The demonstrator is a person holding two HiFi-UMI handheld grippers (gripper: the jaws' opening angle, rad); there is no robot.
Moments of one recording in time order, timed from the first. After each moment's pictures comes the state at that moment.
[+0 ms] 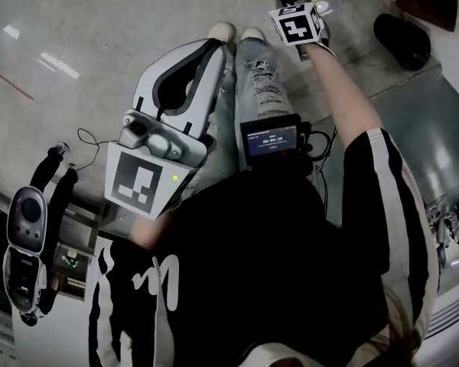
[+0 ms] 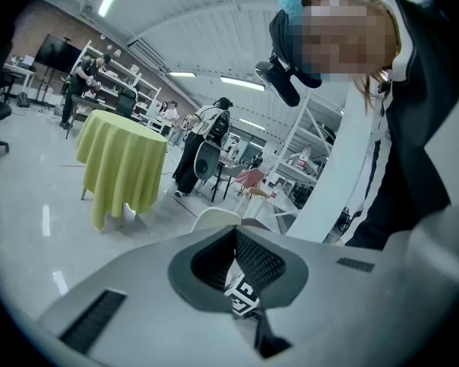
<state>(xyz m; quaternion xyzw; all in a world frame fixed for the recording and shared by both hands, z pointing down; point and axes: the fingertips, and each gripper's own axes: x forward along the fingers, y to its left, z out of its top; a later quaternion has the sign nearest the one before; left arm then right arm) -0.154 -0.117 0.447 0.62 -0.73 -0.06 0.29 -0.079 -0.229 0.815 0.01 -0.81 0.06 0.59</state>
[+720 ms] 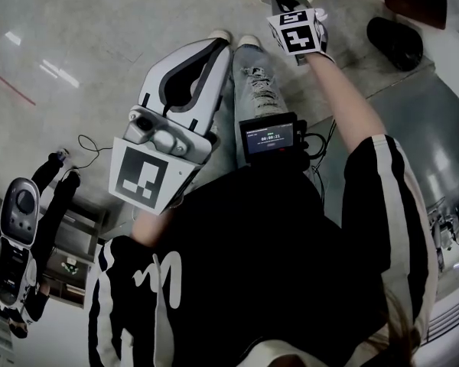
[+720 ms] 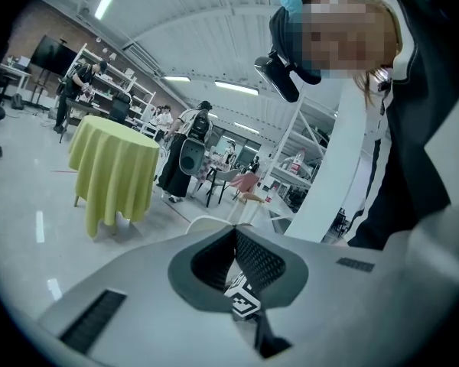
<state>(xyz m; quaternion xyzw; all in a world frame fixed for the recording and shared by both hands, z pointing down) -0.145 -0.124 0.434 0.63 -0.73 -0.07 0.27 -0.097 -0.230 0.765 0.02 -0.84 0.06 0.53</state>
